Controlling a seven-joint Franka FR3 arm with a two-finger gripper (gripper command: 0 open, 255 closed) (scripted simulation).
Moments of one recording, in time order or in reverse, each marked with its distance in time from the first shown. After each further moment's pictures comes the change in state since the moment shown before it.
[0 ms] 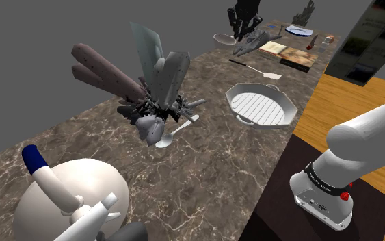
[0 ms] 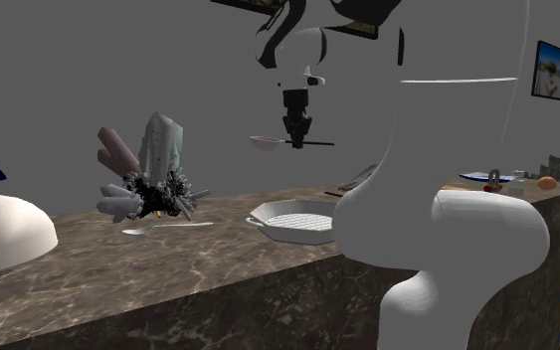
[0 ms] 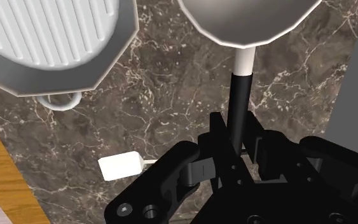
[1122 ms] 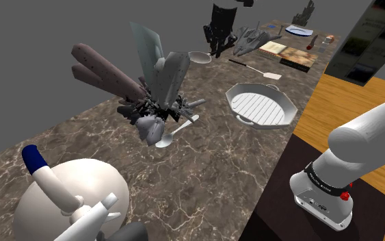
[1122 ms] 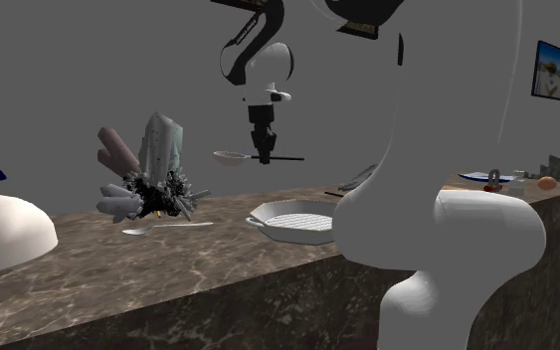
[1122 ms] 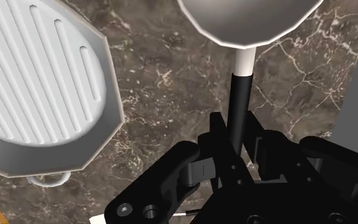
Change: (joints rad) arm 0.074 0.063 0.141 -0.043 -0.033 0.090 0.224
